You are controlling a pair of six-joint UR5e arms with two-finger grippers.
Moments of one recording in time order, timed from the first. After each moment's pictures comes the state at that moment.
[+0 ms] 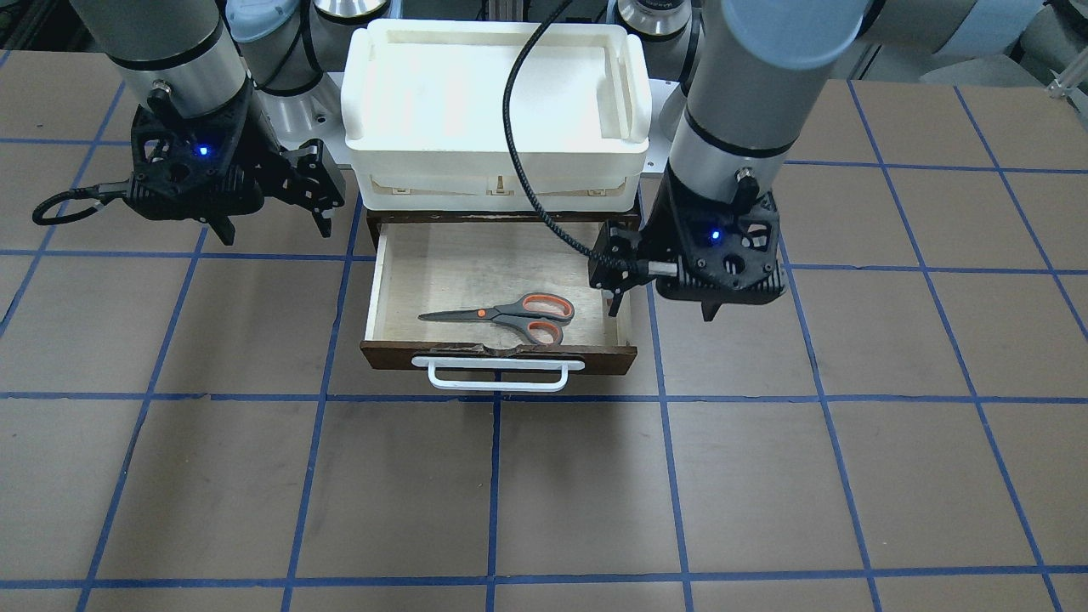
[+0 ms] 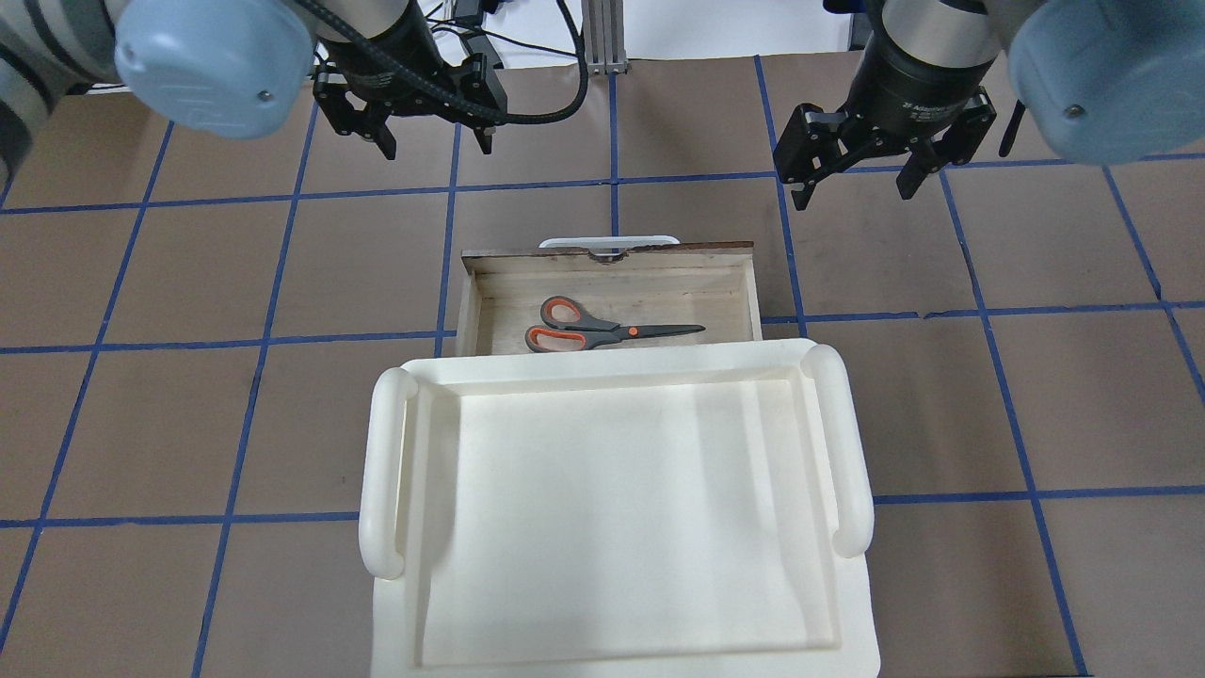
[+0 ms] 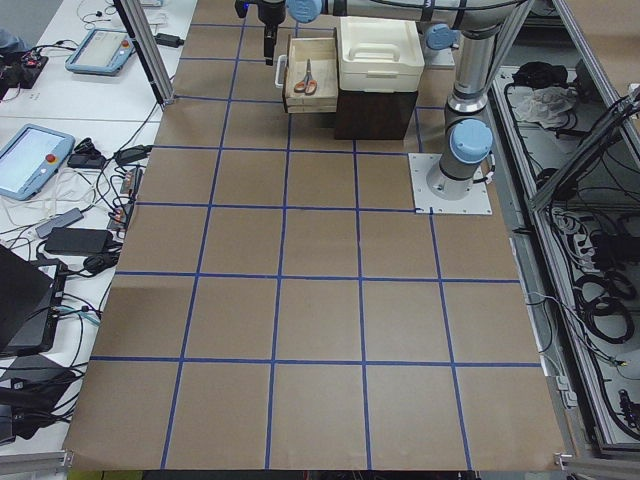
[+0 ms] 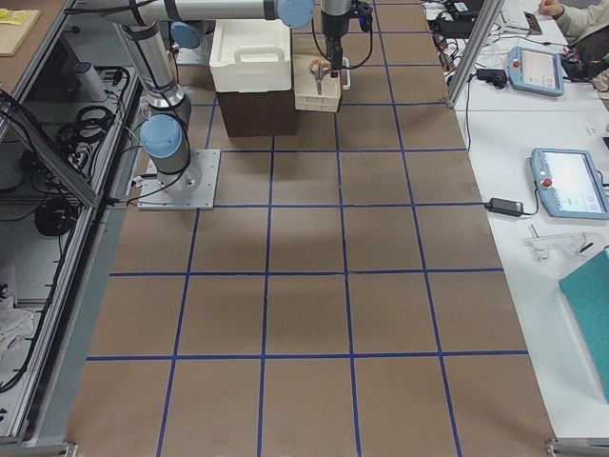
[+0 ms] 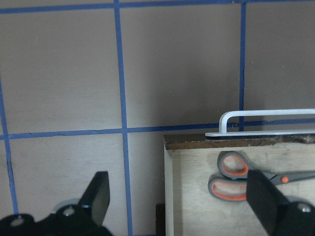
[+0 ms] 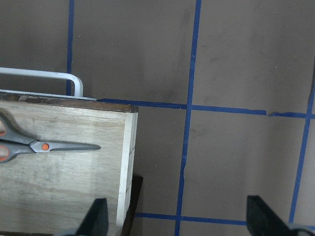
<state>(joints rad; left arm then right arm) -1.72 -1.83 -1.38 -1.38 1.55 -0.15 1.61 -1.54 1.54 -1.60 -1.54 -0.03</state>
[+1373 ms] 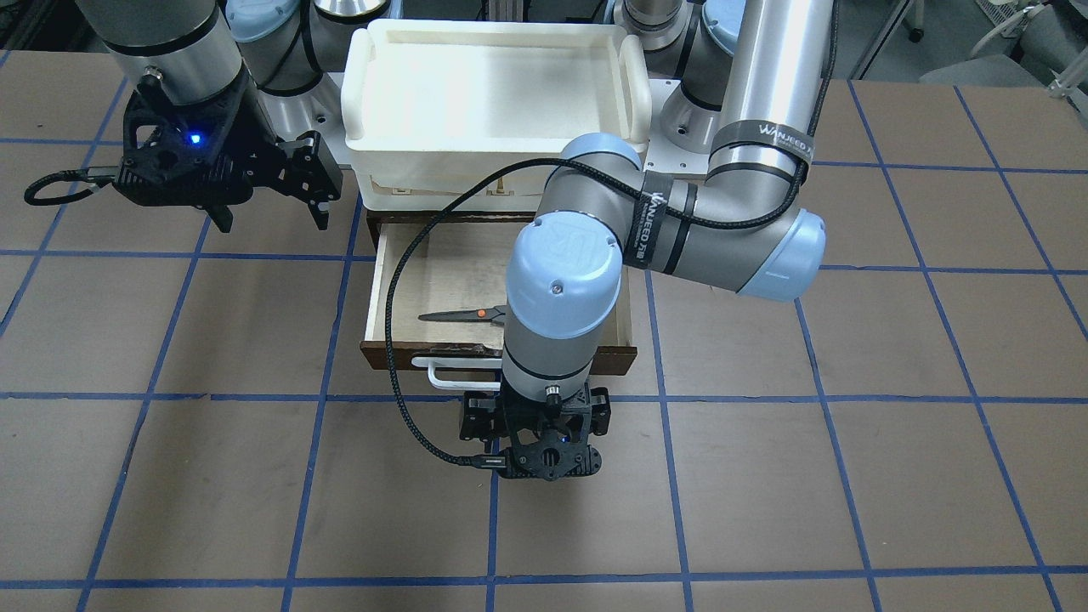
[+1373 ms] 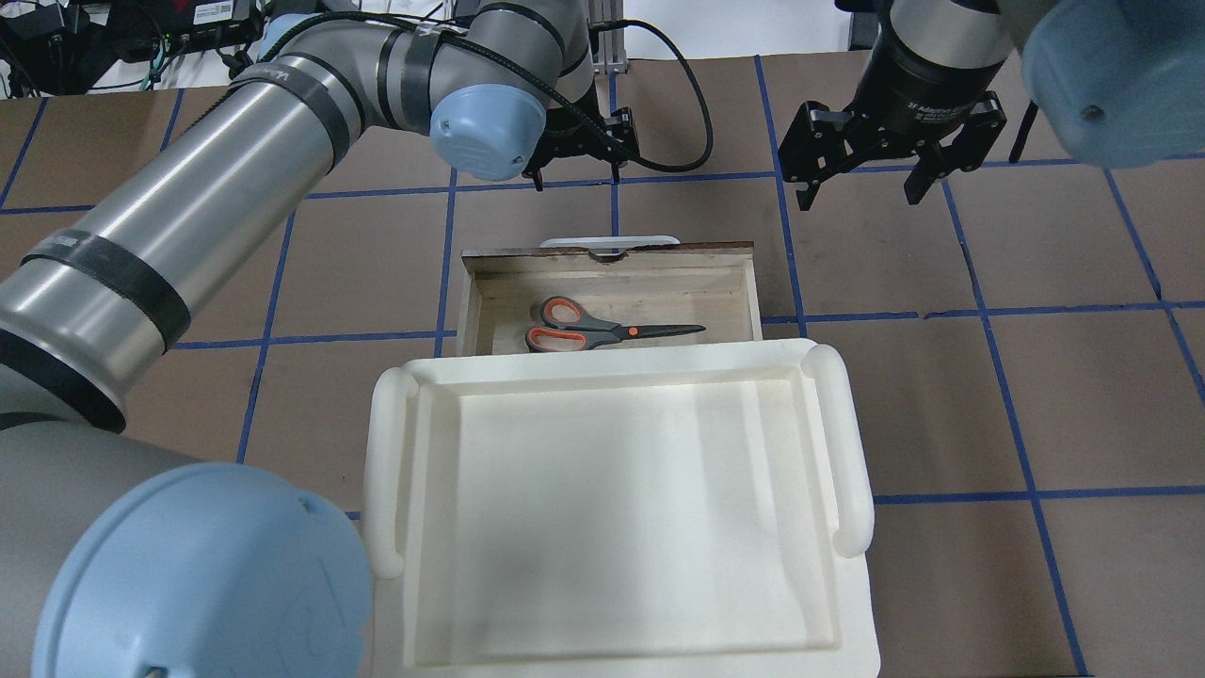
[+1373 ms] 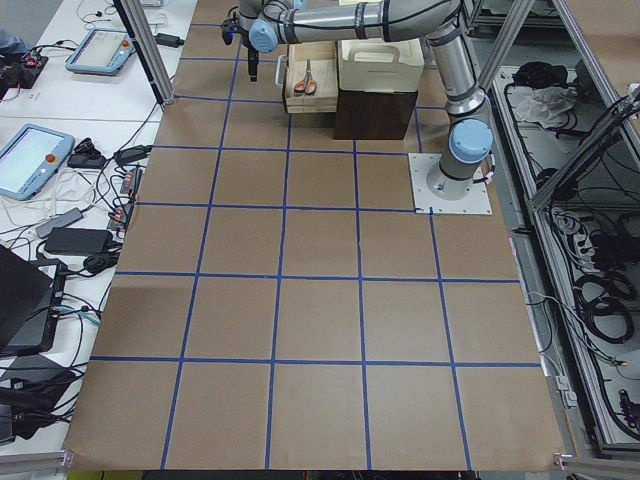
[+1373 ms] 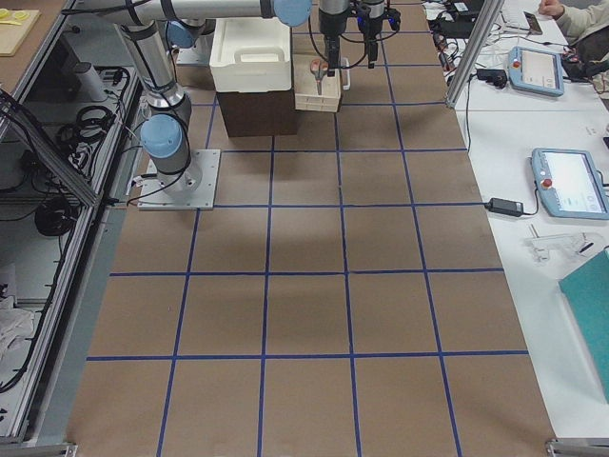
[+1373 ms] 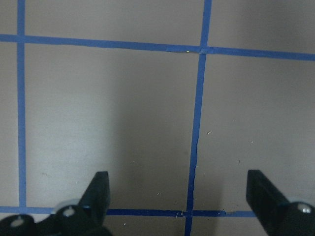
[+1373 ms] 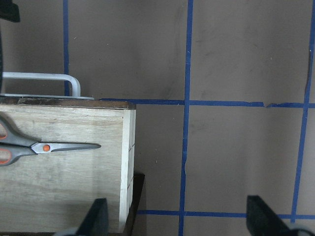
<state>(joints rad) -1.86 -2.16 -1.27 -1.19 1.56 -0.34 1.61 -1.55 1.54 -1.59 -1.54 0.00</state>
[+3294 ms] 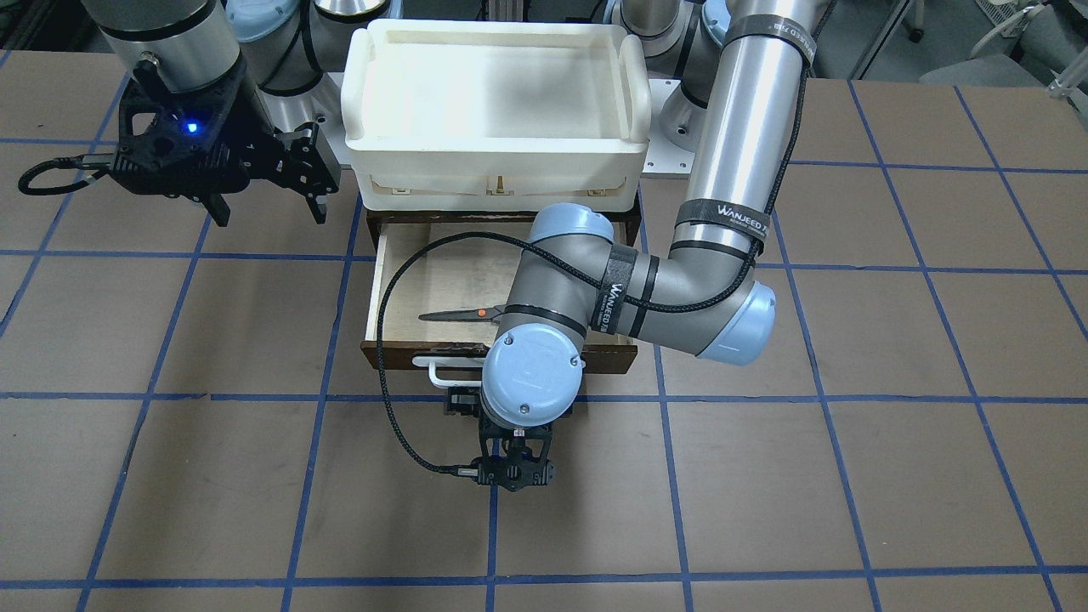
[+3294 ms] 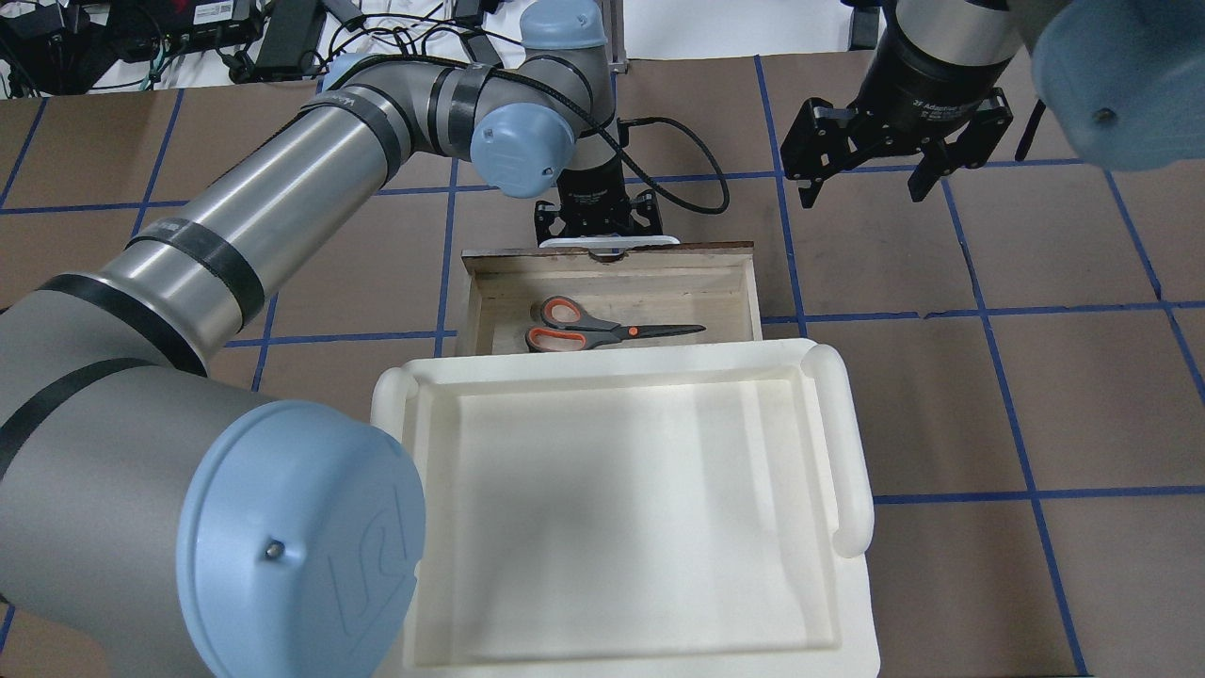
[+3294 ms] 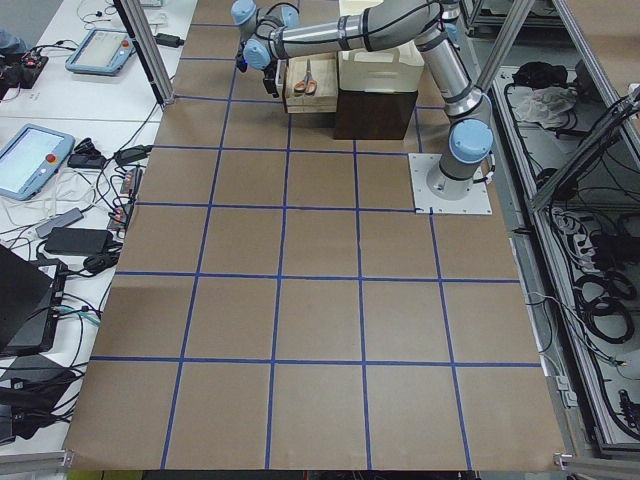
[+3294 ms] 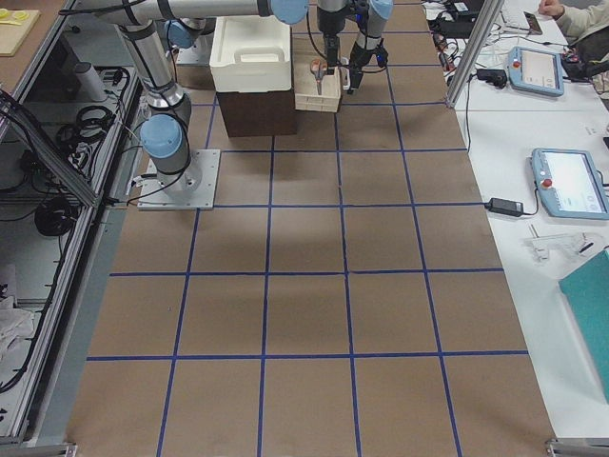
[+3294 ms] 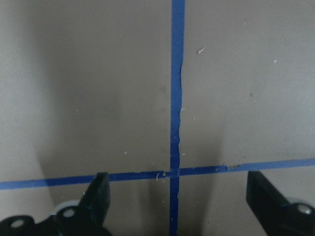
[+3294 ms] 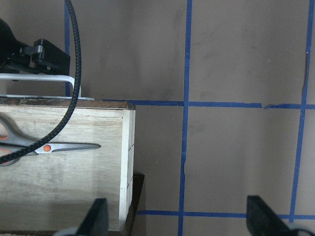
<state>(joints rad) -1.87 -2.26 -1.24 -1.45 1.42 -0.29 1.61 -1.56 1.54 -1.59 -1.54 0.00</state>
